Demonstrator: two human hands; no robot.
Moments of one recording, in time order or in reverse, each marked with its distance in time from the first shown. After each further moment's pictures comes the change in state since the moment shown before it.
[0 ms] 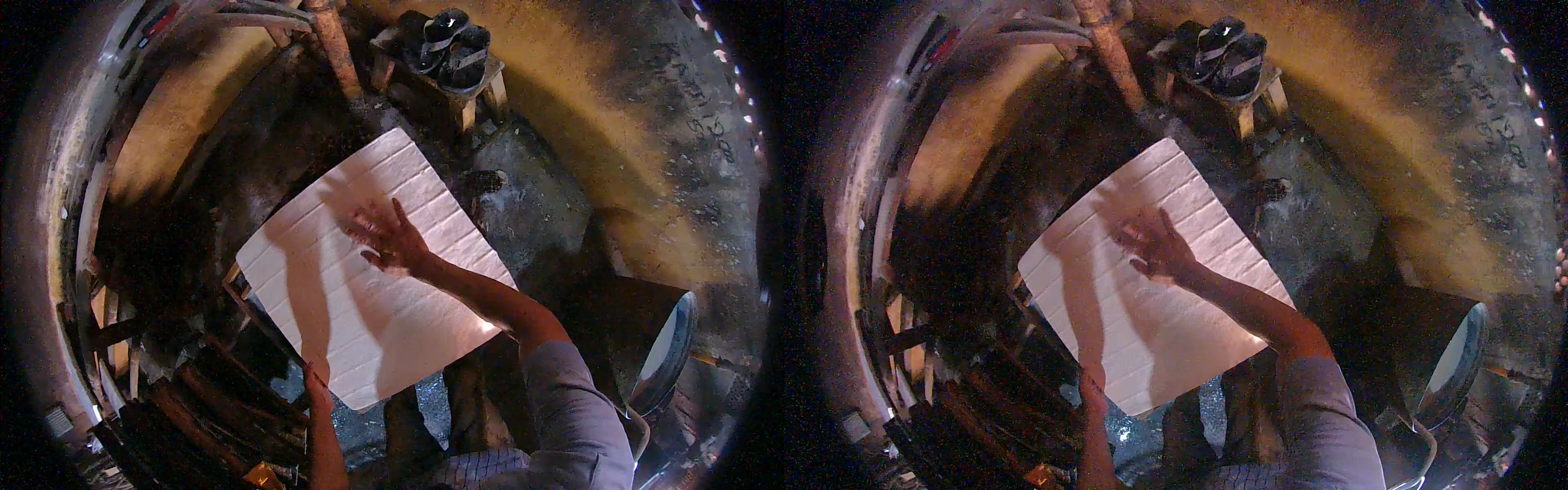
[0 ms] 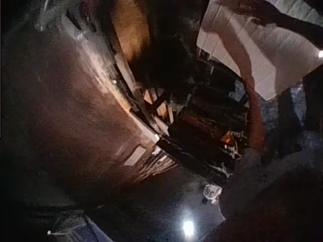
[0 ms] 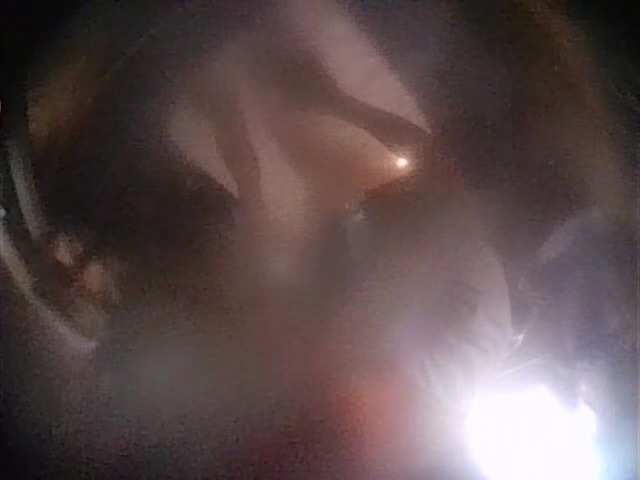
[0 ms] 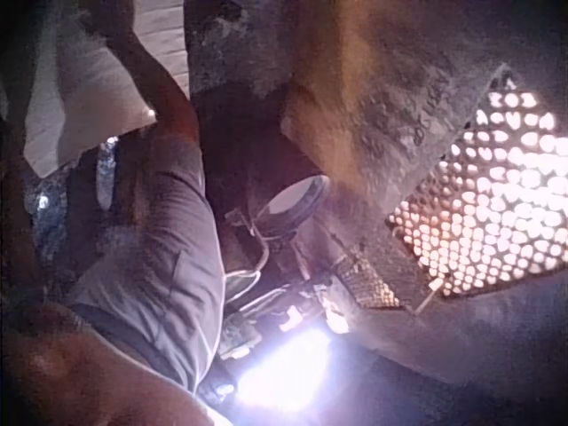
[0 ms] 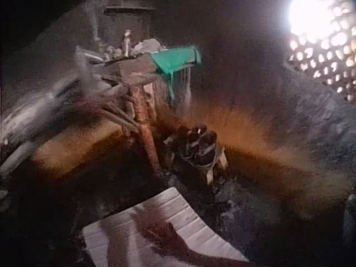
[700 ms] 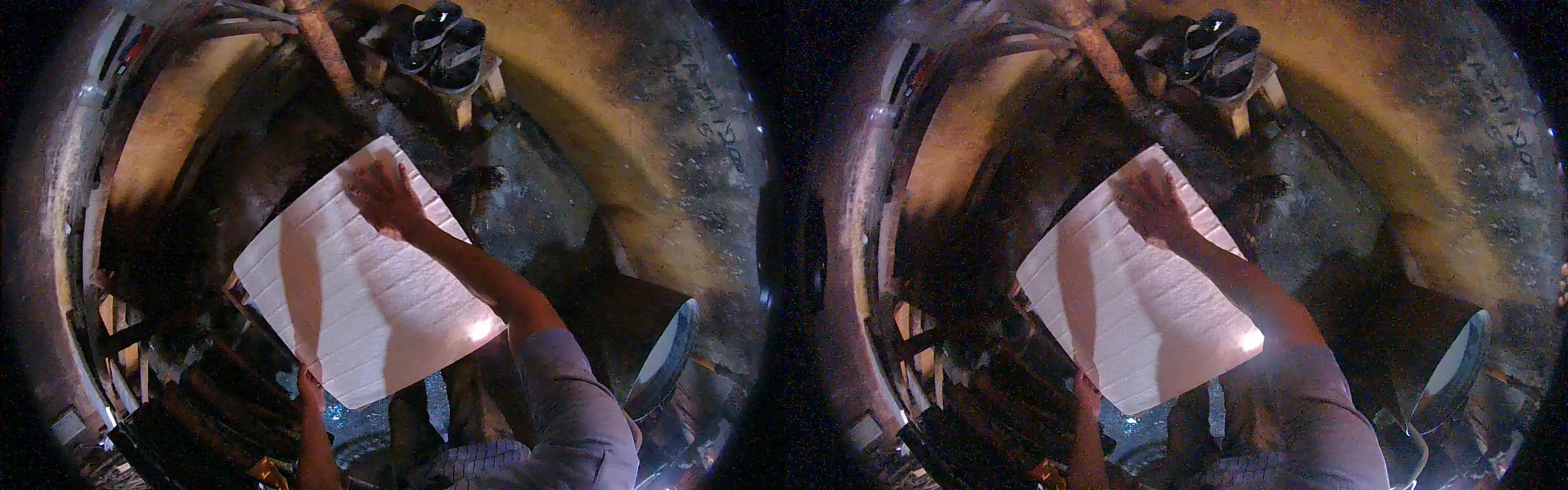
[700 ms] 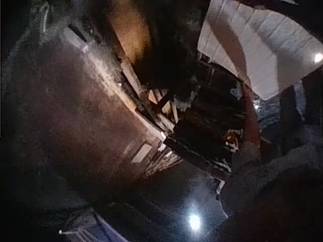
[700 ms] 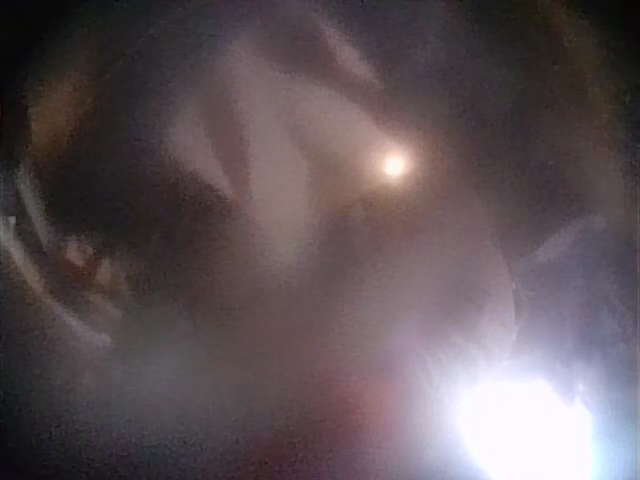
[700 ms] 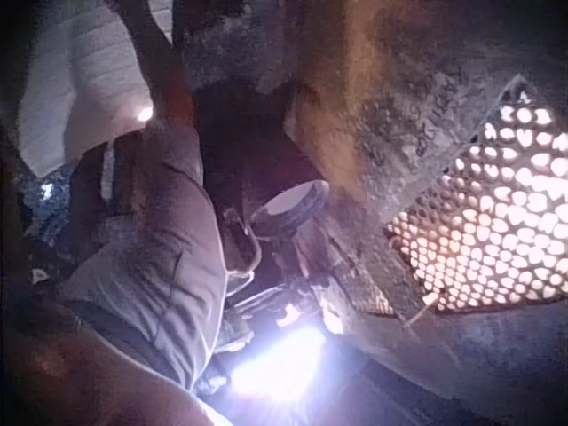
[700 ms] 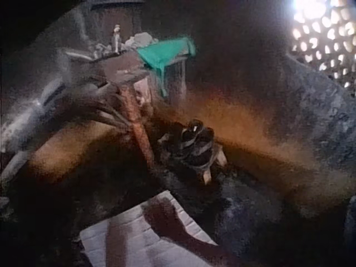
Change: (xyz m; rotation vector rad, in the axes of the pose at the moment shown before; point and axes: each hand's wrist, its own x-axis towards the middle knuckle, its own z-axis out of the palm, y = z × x) left_hand -0.033 0.054 0.044 0.225 0.293 -0.316; right_hand 0.049 0.075 0.010 -0.193 0.091 0.081
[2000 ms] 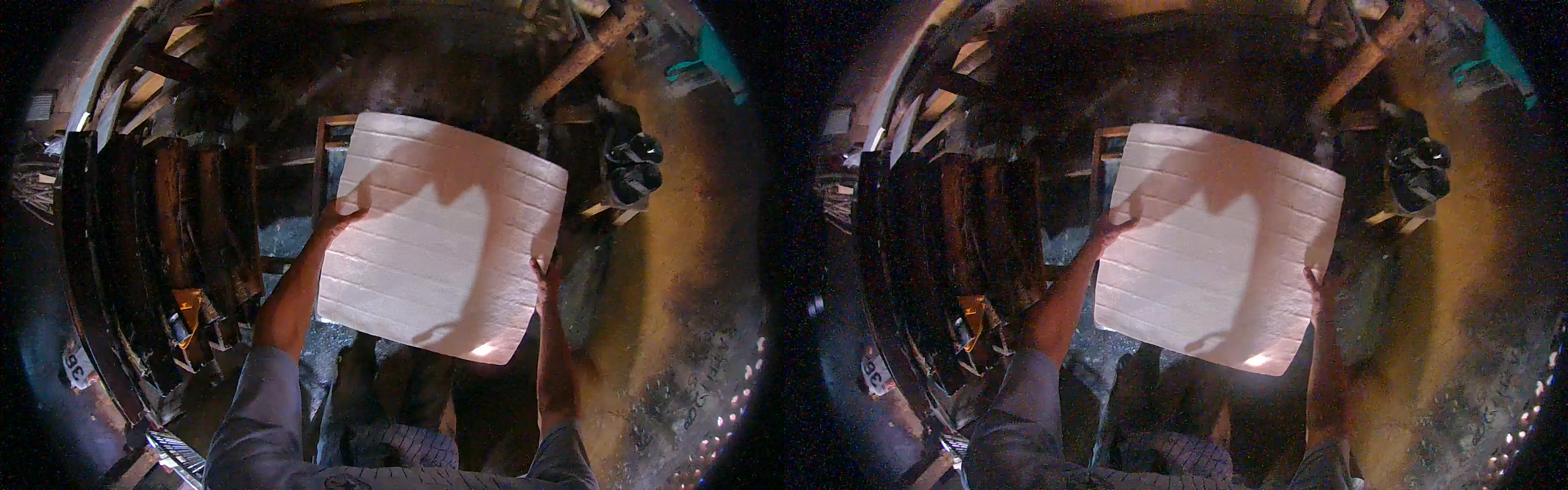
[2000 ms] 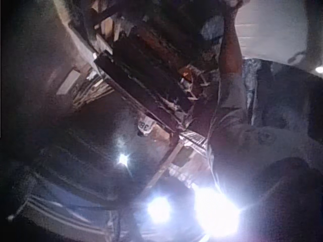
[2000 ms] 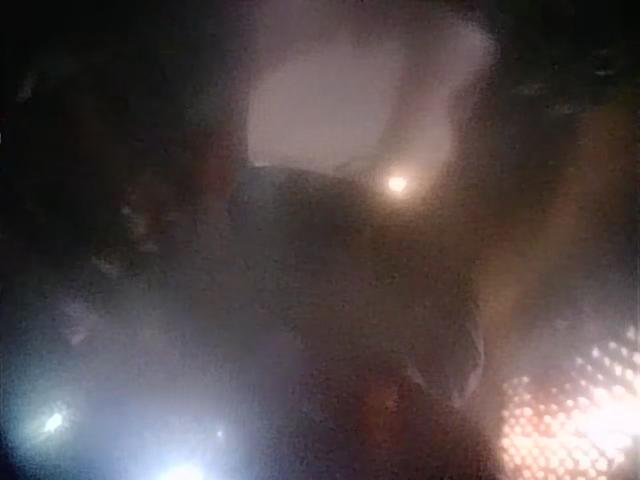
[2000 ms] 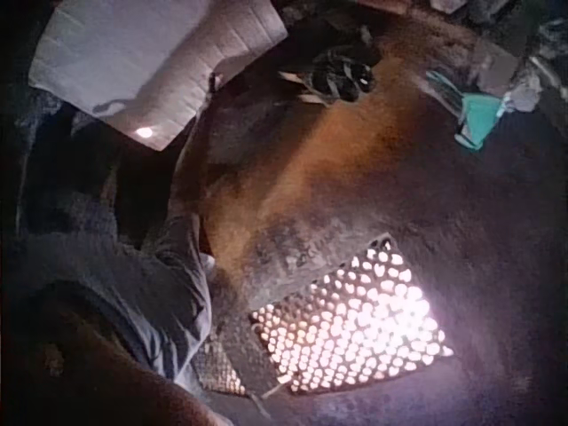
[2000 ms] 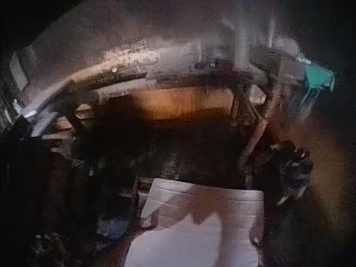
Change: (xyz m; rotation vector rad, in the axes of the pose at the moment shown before) left_hand 0.016 0.105 0.061 0.086 -0.120 0.679; right_hand -0.153 0.092 -0.010 0.947 -0.485 0.727
